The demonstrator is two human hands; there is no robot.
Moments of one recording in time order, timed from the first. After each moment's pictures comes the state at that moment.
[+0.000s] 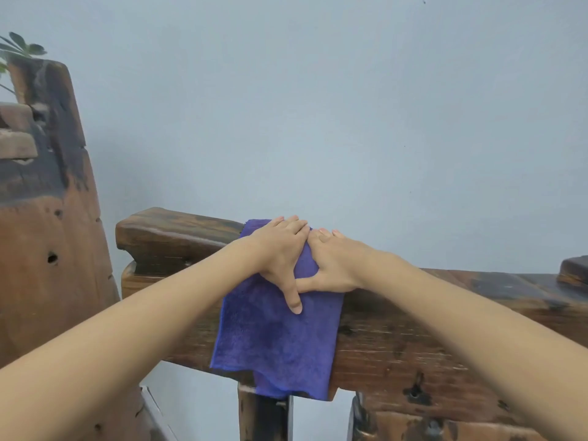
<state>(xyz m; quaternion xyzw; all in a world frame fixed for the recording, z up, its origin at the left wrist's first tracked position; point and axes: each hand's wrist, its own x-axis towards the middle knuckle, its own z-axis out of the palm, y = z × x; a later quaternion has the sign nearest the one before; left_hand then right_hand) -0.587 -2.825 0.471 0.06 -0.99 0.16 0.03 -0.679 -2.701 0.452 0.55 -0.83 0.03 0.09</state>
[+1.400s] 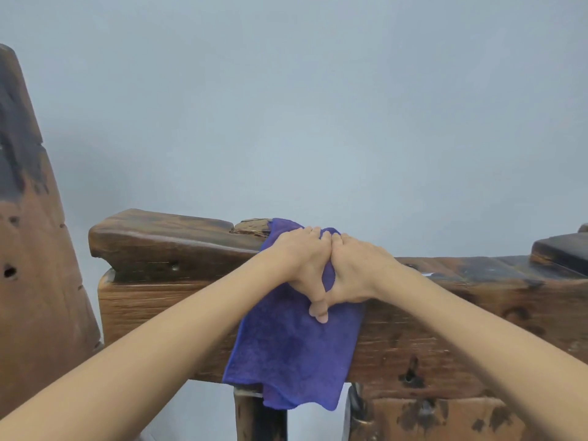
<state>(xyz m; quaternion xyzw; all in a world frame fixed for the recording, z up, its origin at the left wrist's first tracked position) -0.607 -2.784 0.462 0.02 -0.99 0.12 0.03 -0.668 -2.670 0.442 0.42 -0.90 0.02 0.10</state>
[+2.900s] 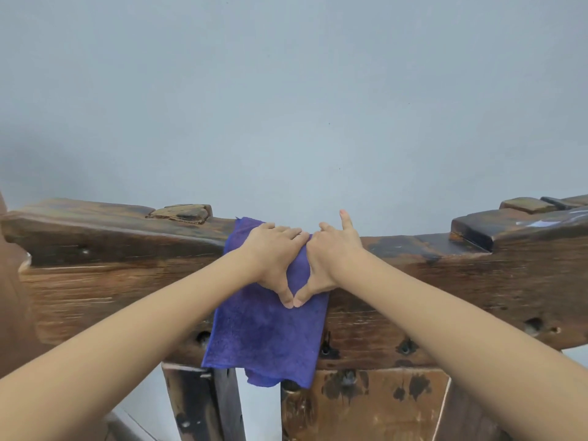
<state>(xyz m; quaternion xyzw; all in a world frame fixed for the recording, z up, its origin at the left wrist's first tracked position) -0.654 -2.692 0.432 0.02 -0.98 0.20 0.04 -0.722 -2.570 0.429 0.41 -0.89 -0.18 0.11</state>
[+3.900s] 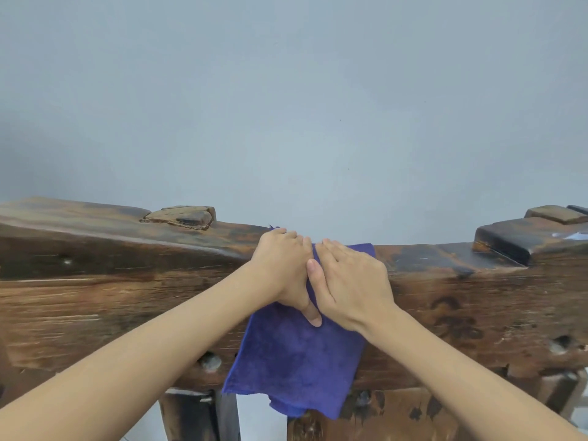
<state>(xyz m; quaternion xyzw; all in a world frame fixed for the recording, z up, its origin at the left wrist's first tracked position) -0.667 -2.703 0.423 0.03 -0.98 0.20 0.07 -0.714 -2.572 0.377 0.39 -0.86 0.11 0.31</state>
